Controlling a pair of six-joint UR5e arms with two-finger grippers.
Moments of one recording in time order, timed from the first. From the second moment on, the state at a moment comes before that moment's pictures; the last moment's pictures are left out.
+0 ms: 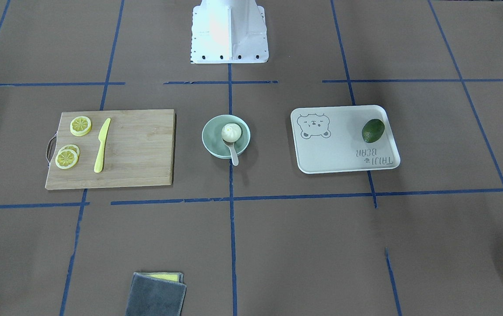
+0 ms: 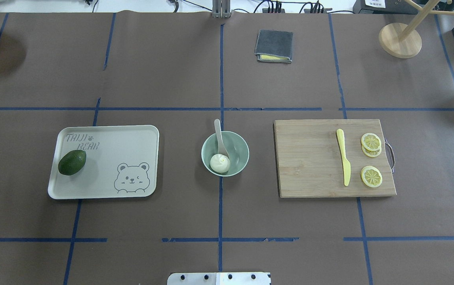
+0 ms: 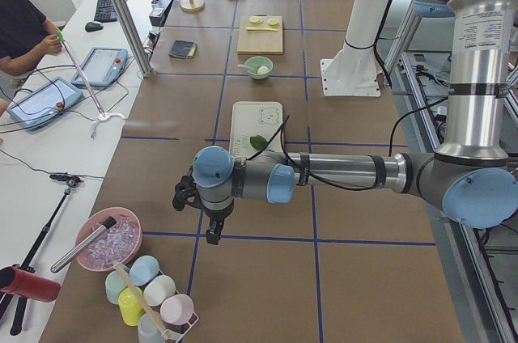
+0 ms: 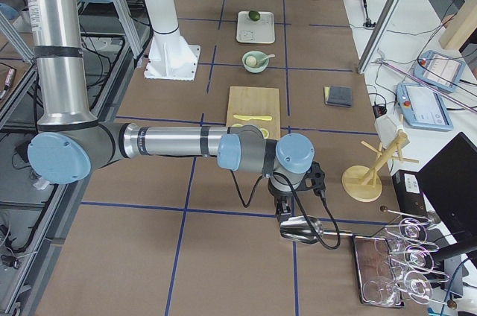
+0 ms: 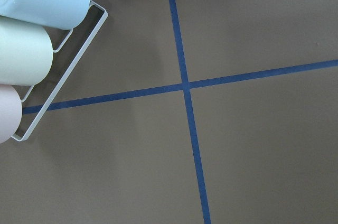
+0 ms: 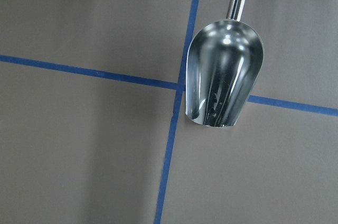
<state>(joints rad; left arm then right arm) -1.58 -1.55 -1.61 -1.66 -2.38 0.09 1.64 -1.51 1.56 -1.70 2.40 -0.25</state>
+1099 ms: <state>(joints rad) -1.58 -1.53 -1.61 -1.66 -2.38 0.09 1.65 -1.53 1.56 -1.70 2.39 -0.22</state>
